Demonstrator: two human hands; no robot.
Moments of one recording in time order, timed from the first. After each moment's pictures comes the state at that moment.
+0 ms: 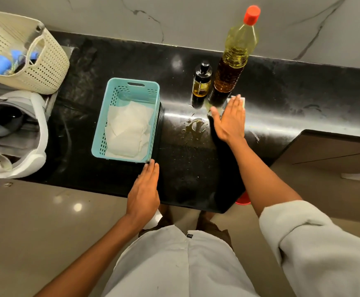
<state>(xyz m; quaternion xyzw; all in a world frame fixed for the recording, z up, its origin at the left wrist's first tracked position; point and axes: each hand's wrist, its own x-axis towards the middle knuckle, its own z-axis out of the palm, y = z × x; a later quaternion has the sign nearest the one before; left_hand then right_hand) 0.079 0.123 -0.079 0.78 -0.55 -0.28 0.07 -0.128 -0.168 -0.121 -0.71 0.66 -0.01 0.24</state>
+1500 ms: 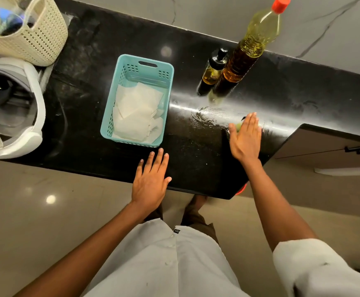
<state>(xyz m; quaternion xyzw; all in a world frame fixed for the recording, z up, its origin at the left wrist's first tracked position) 0.101 0.143 -0.126 0.74 -0.65 -0.18 -0.03 -0.160 -0.073 -0.120 -0.69 0.70 0.01 0.19</state>
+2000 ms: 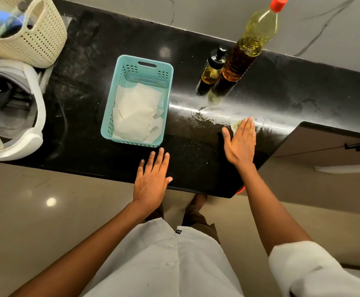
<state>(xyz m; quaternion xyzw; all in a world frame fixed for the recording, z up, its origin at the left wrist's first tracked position) 0.099 0.139 -0.125 0.73 -0.65 -0.18 -0.06 -0.153 -0.053 -0.133 -0.69 0.70 0.01 0.19</state>
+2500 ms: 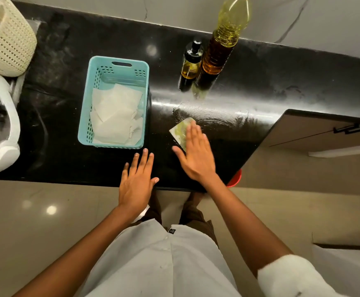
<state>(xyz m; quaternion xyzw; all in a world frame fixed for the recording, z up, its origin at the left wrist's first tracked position) 0.099 0.138 -0.121 0.75 -0.64 -0.19 -0.05 -0.092 0.012 -0.137 -0.80 0.56 0.02 0.20</state>
